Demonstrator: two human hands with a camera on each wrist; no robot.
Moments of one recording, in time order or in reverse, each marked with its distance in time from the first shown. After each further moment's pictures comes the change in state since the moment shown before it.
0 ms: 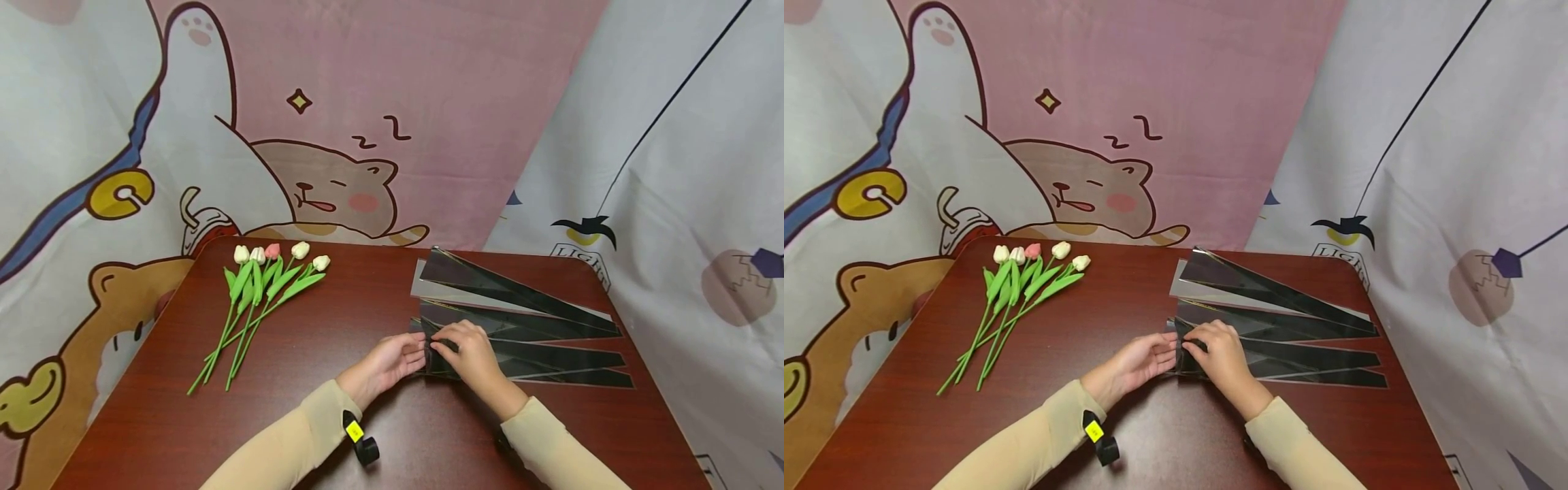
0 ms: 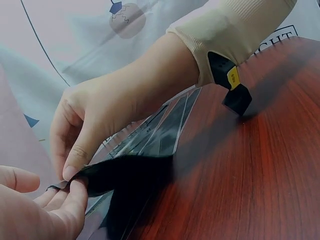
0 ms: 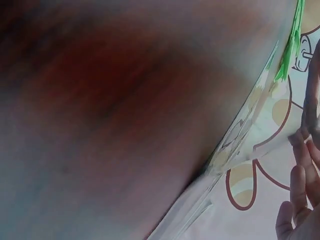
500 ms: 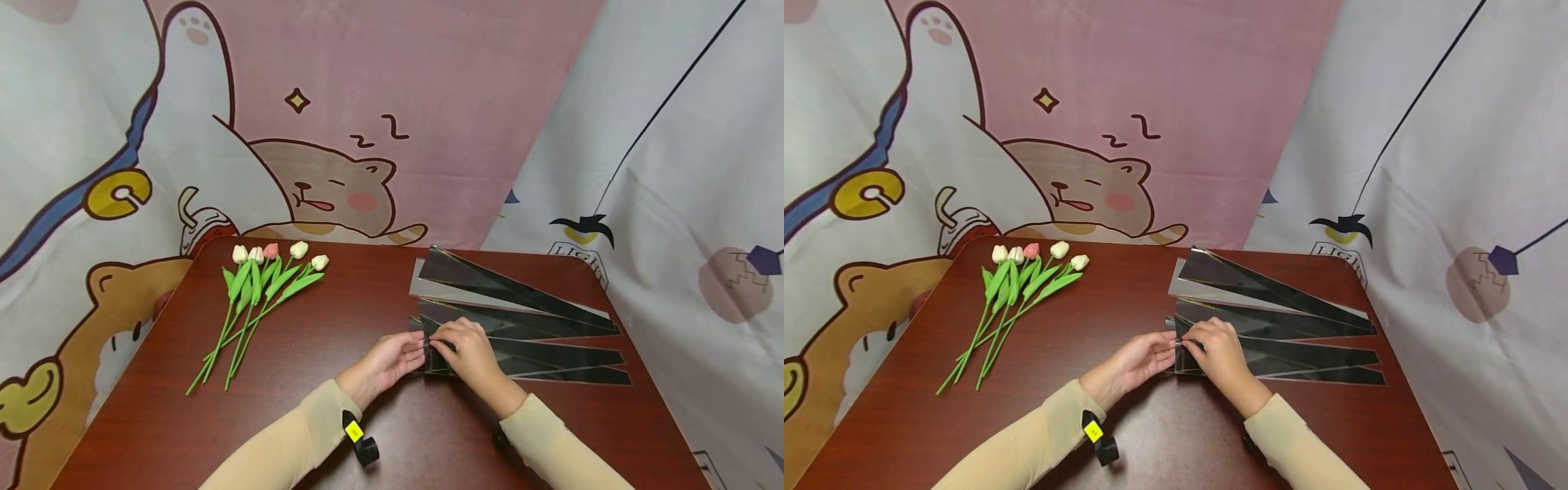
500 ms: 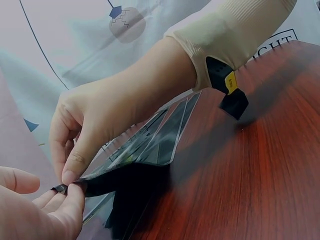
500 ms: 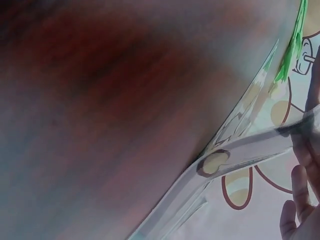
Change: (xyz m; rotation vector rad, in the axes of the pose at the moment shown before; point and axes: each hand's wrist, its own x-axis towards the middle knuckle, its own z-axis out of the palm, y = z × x) left_hand -0.001 0.001 0.004 0.012 0.034 0.012; right_hand 0.002 -0.002 -0.004 -0.055 0.012 -0.083
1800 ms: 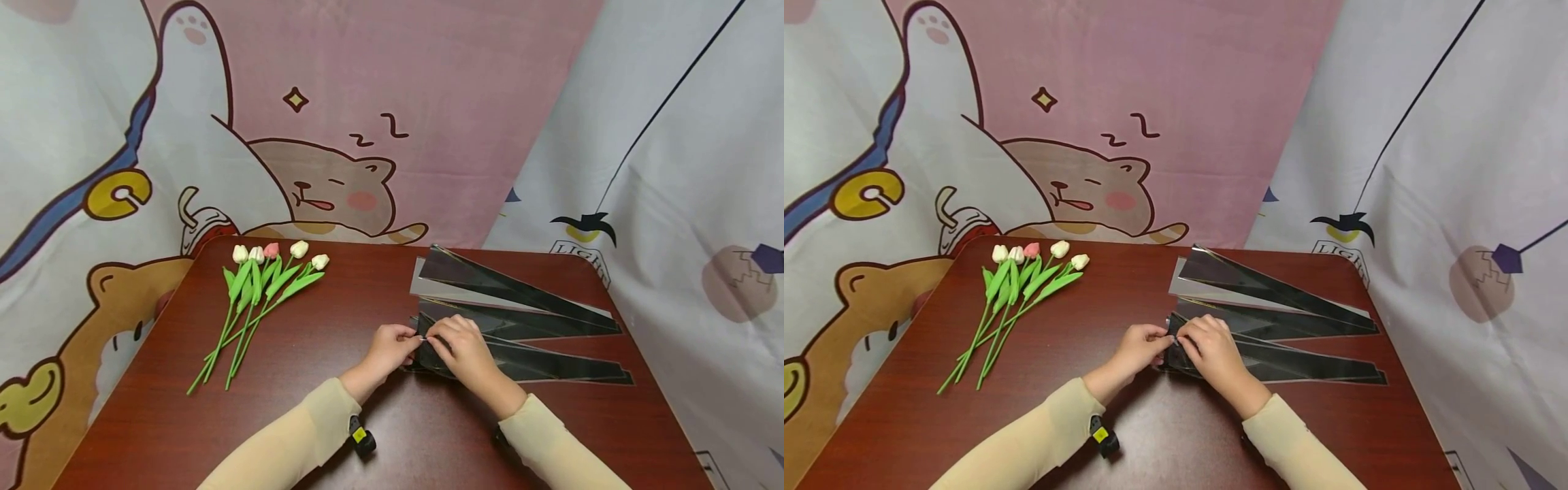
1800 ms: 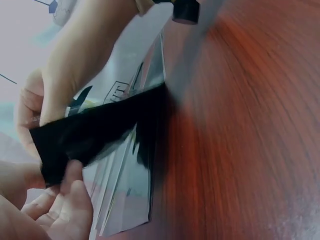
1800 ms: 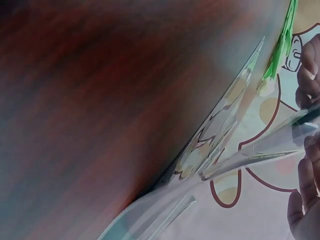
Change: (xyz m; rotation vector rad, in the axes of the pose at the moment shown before) left_hand 0.004 0.004 -0.002 0.681 0.208 0.299; right_hand 0.005 -0.007 -0.005 0.039 -0.043 -0.051
